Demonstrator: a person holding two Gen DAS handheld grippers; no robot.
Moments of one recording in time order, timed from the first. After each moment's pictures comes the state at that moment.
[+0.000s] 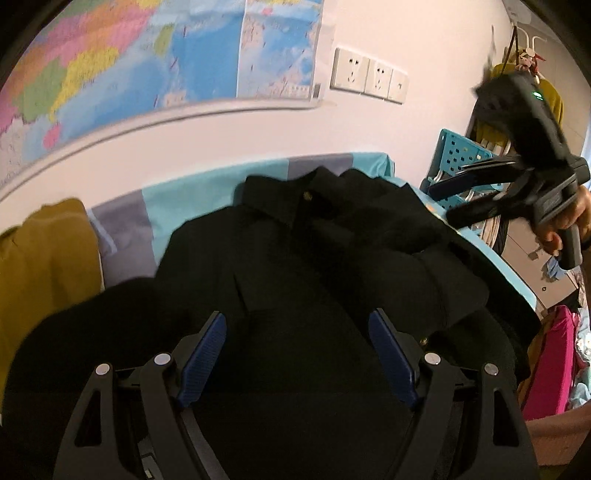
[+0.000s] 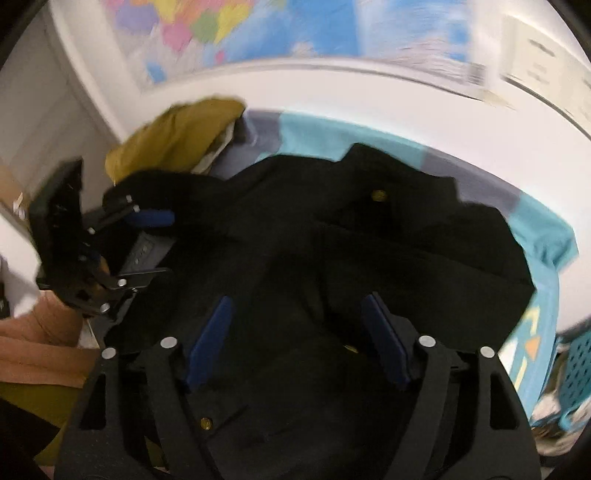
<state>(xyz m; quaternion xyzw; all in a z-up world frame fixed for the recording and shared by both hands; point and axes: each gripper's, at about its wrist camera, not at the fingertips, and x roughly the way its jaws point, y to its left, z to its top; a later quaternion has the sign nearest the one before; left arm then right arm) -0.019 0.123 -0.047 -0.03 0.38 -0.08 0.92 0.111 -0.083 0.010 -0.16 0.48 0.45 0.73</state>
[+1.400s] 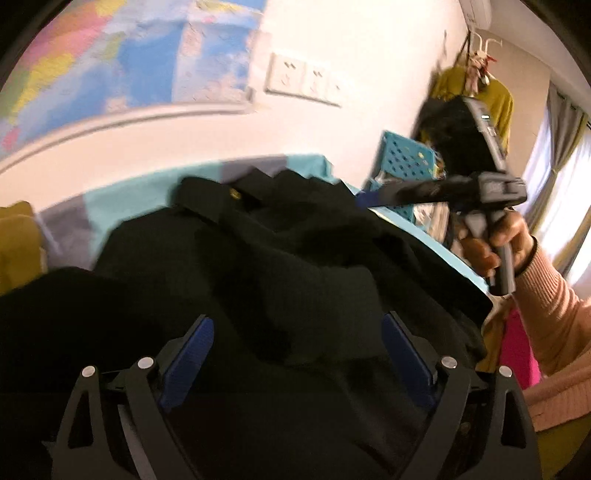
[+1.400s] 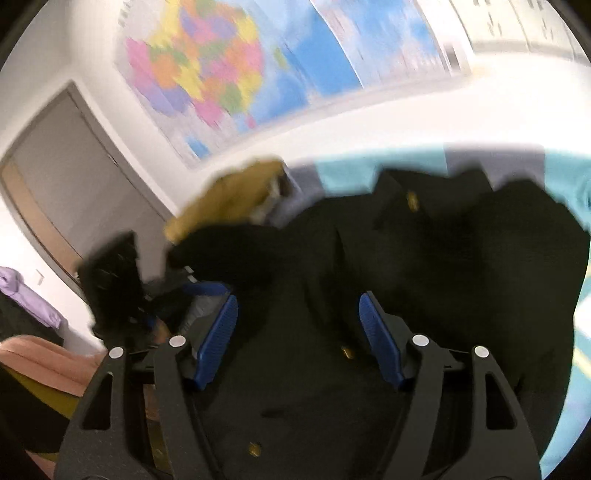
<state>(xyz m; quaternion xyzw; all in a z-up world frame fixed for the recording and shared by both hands) -0.046 0.089 -0.057 -0.04 0.36 -0.19 0.91 0.091 -0.112 -0.039 0.02 0.44 0.52 0.73</state>
